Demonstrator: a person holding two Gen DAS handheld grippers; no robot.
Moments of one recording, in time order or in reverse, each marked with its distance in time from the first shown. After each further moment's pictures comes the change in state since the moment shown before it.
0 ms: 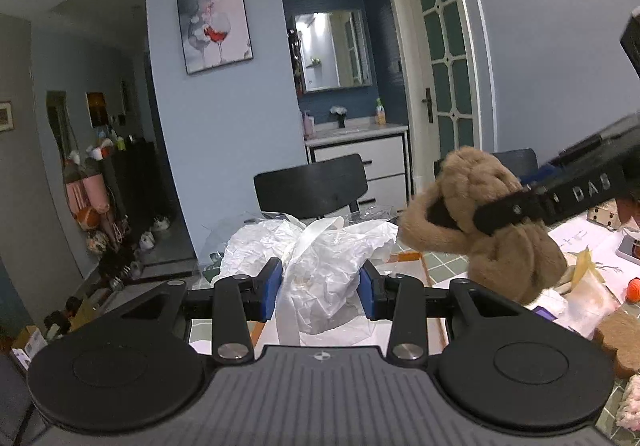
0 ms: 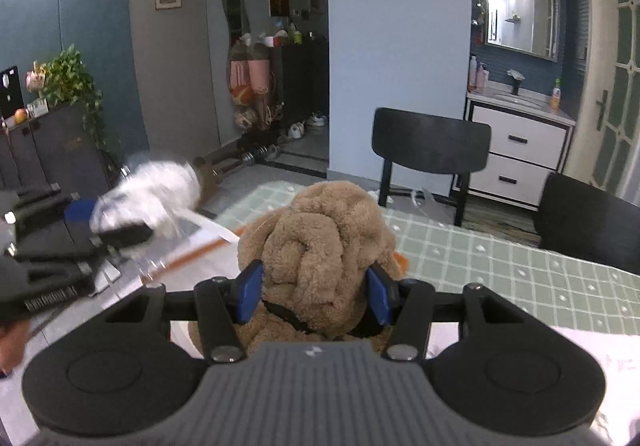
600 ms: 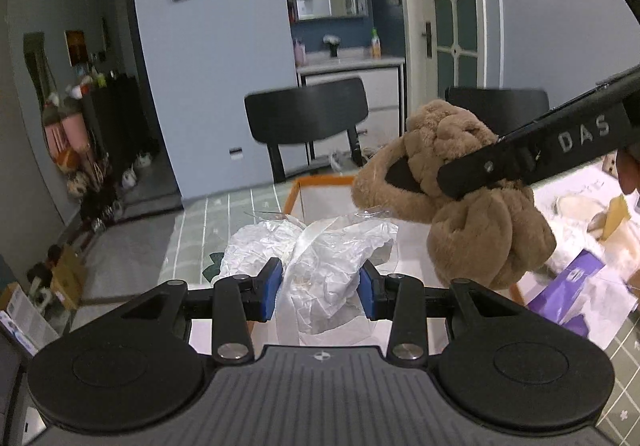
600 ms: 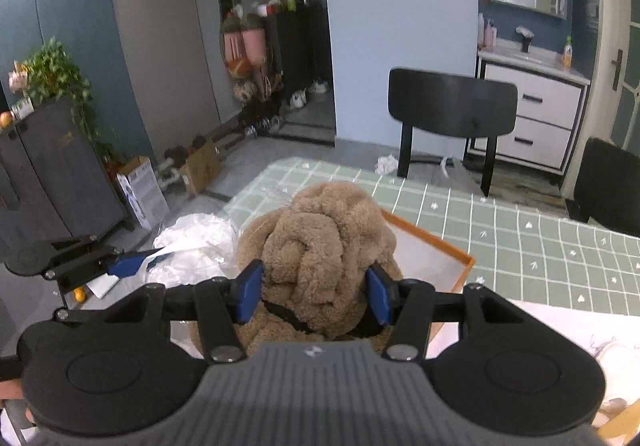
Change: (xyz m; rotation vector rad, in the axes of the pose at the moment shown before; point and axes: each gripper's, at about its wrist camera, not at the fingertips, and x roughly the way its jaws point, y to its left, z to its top) left arm 0.068 0.046 -0.040 -0.016 0.217 -0.052; right arm 0.099 0.042 0.010 0.065 0.122 0.007
